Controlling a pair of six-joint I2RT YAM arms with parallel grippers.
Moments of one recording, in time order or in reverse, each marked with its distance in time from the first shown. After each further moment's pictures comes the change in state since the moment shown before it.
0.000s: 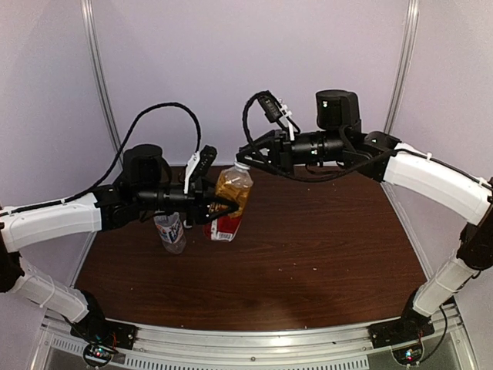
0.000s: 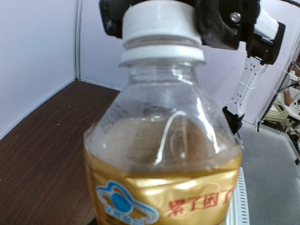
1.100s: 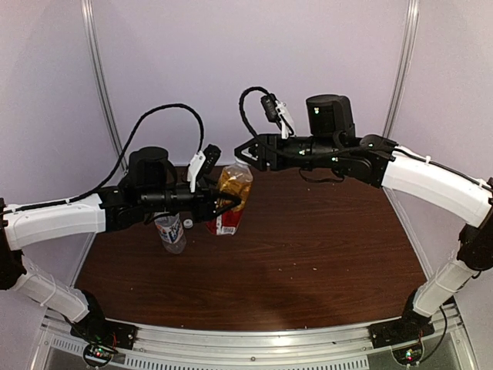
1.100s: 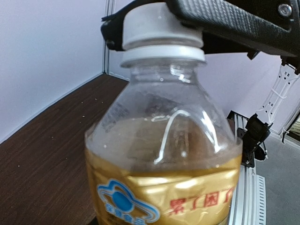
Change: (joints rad) left arm -0.019 0.024 0.003 0.009 -0.174 -0.021; right arm 0.064 0.000 0.012 -0.060 0.397 0.283
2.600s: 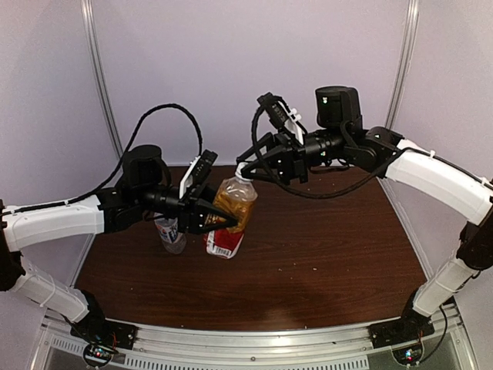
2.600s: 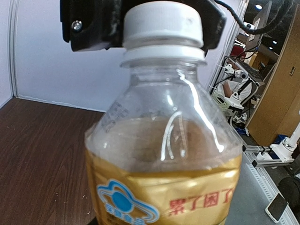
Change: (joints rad) left arm 0.011 -0.013 -0.020 0.101 0.541 -0.060; right arm -0.076 0.005 0.047 -0.029 -0.768 -0.484
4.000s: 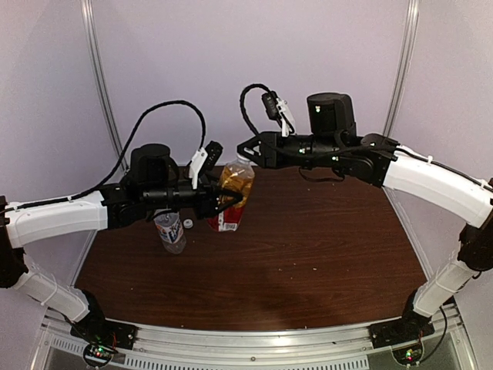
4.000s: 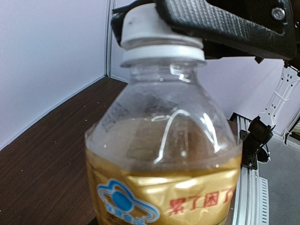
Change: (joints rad) left arm -0.011 0.034 0.051 -0.101 -0.550 0.072; right arm 0.090 -0.010 -0.033 0.022 0.793 0.494
